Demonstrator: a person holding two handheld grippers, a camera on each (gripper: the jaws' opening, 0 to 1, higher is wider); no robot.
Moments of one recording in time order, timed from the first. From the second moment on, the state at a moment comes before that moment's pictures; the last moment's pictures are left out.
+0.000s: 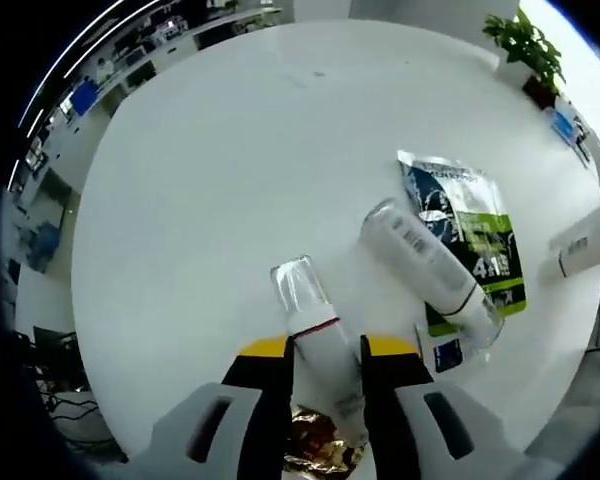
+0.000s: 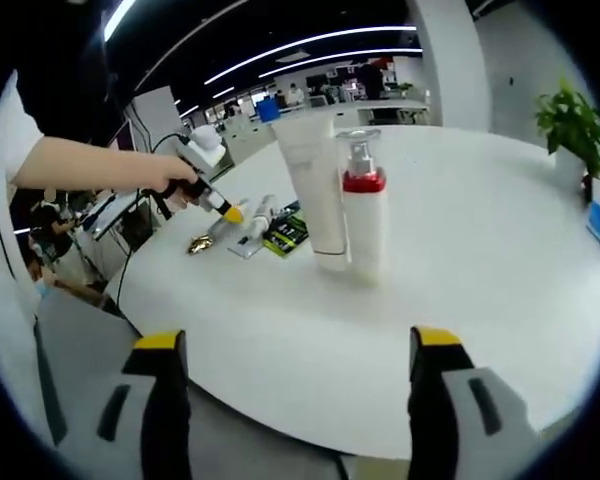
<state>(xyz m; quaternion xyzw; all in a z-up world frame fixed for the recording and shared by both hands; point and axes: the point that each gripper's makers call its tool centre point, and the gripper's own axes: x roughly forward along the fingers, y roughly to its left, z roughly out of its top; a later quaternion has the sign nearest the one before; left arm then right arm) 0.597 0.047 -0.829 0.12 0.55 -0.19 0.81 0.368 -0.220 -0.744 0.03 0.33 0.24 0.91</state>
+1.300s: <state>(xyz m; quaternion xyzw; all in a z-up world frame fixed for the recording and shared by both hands) 0.575 0.053 -0.799 -0.02 0.52 -0.20 0.83 0.366 -0.215 -0.745 0.02 0.33 0.25 0.91</state>
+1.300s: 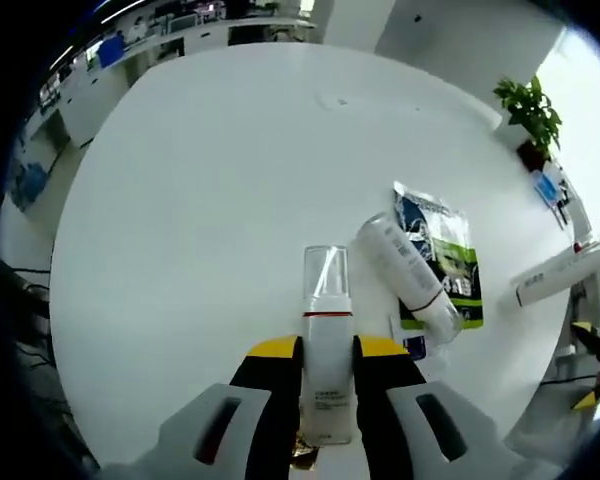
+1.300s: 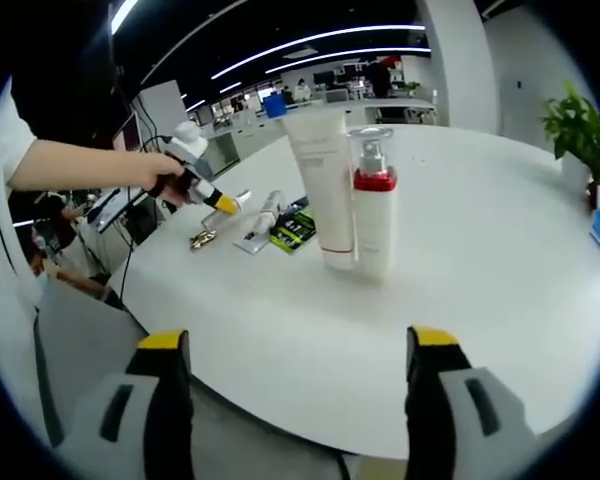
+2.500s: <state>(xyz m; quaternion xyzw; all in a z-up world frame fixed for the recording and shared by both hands) 0.478 -0.001 -0.685 -0.26 0.39 -0.36 0.81 0.367 -0.165 -0.710 0.05 0.30 0.35 0.89</state>
